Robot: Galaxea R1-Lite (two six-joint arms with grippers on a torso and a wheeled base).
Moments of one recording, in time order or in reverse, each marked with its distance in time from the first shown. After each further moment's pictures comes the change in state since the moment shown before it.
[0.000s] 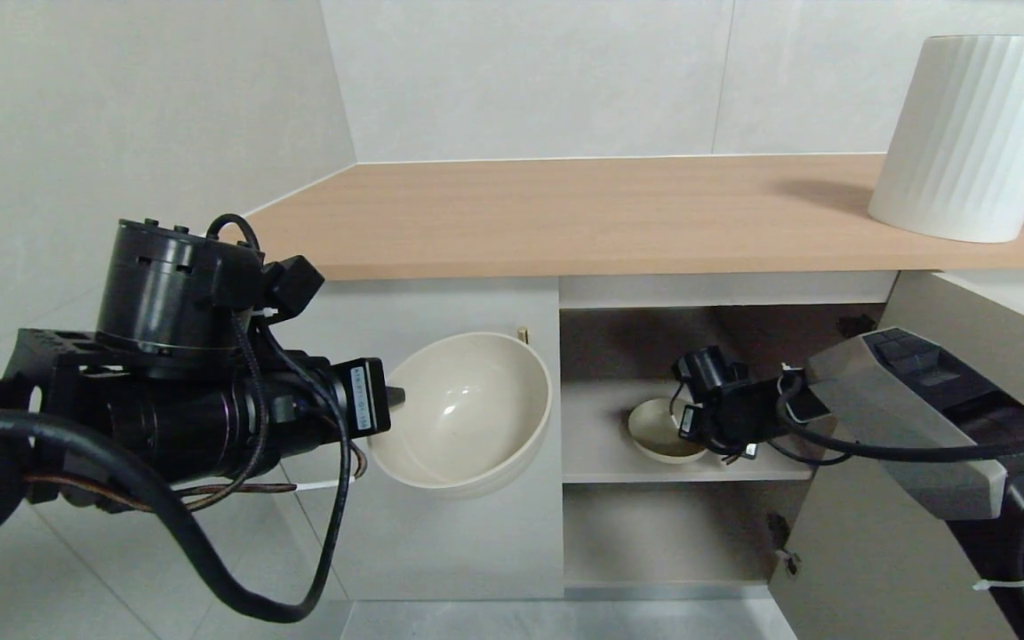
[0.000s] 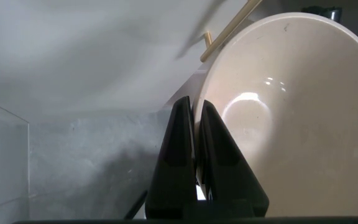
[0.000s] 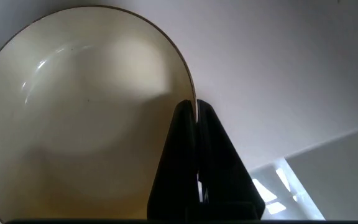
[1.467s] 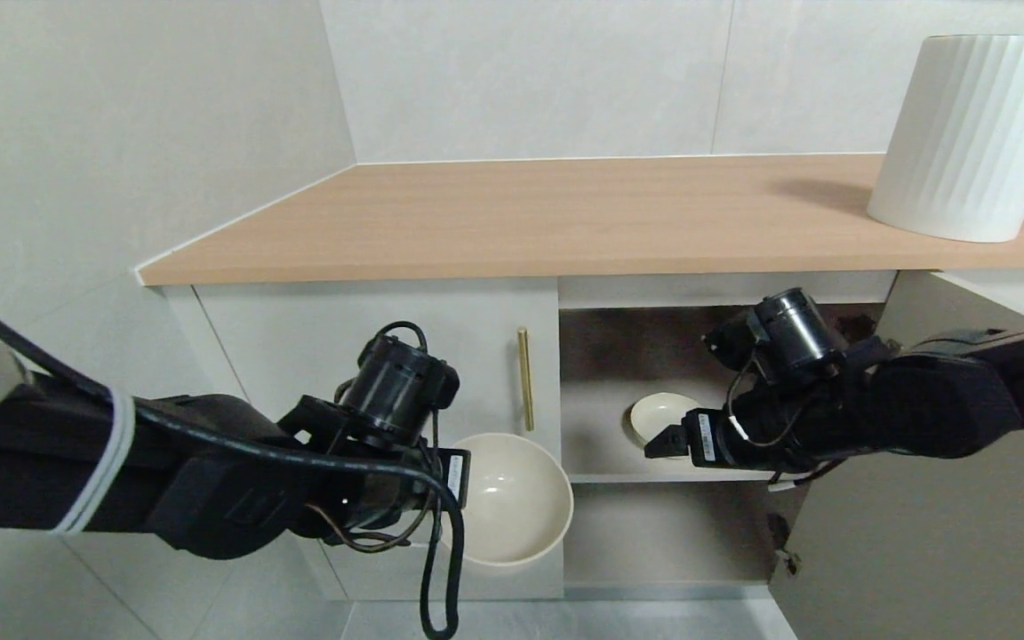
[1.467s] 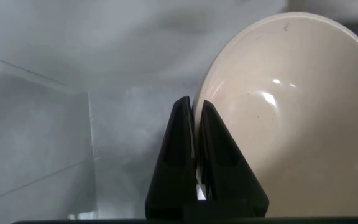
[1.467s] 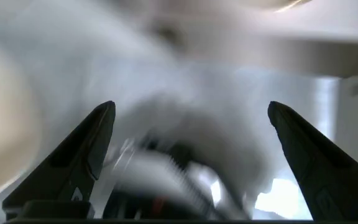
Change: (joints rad) left arm -0.121 0.331 -0.015 0.001 0.238 0.079; right arm 0.212 -0.726 0.596 0.073 0.507 -0.186
